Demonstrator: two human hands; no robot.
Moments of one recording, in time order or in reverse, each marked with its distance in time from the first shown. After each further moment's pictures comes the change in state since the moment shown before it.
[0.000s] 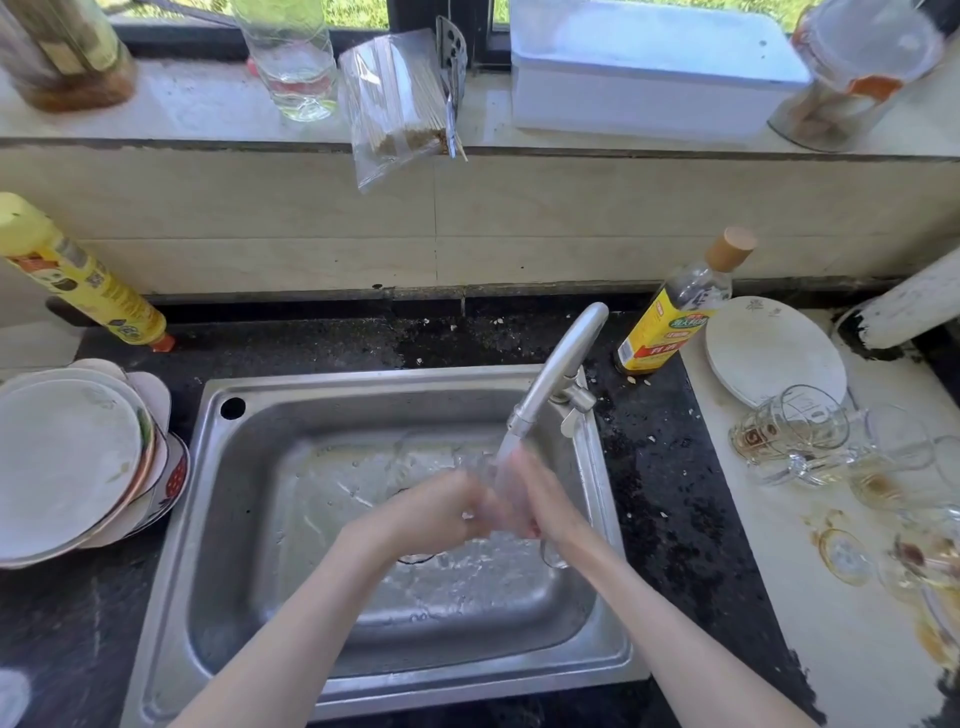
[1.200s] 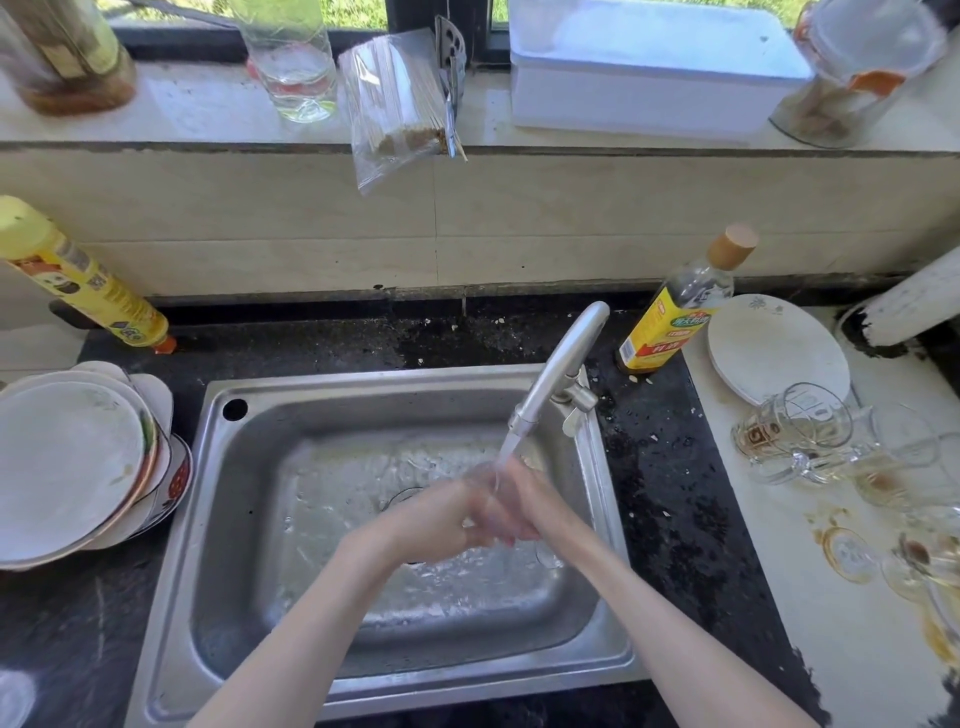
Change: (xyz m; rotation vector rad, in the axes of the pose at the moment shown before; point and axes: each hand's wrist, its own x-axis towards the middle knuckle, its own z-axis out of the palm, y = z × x) left_hand -0.002 -0.007 0.006 0.003 -0.058 -0.068; right_hand 0.004 -0.002 0.008 0.004 -0.067 0.086
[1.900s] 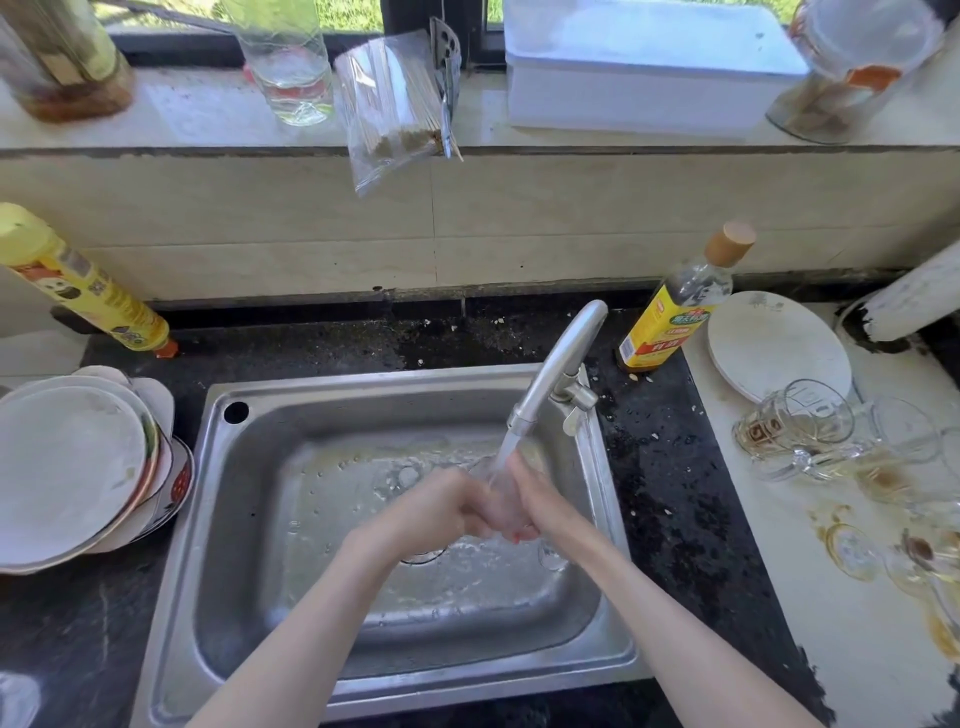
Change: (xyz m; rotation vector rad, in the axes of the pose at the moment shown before) left_hand 0.005 -0.003 -0.002 -0.053 0.093 -0.028; right_hand 0.001 0.001 -0.003 -0.051 0.015 0.036
